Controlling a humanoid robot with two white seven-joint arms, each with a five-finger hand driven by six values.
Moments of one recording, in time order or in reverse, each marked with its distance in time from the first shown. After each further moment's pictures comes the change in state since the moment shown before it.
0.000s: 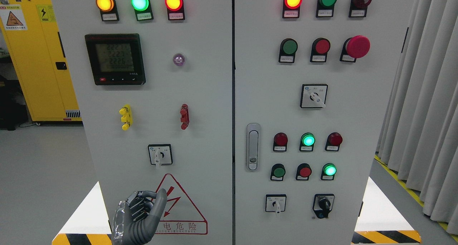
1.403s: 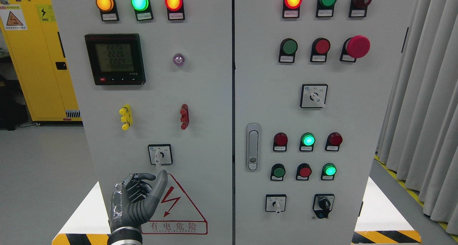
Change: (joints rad) left arm -0.103 -0.019 0.002 0.002 -0.026 0.099 0.060; right arm 0.000 0.000 0.000 0.000 0.000 0.000 0.000
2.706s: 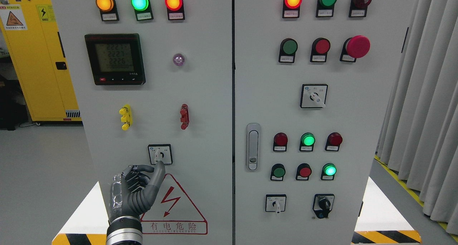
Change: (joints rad) left arm -0.057 -0.002 0.004 0.013 -0.028 0.055 0.000; right arm 0.000 0.000 0.000 0.000 0.000 0.000 0.000
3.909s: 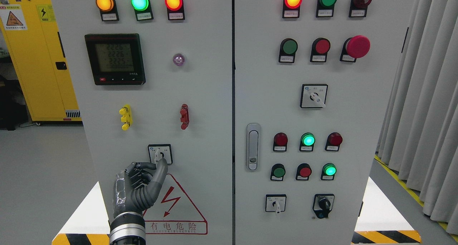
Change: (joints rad) left arm -0.029 -0.003 -0.005 0.031 -0.005 0.003 0.002; right arm 0.000 0.000 0.000 0.000 0.000 0.000 0.000
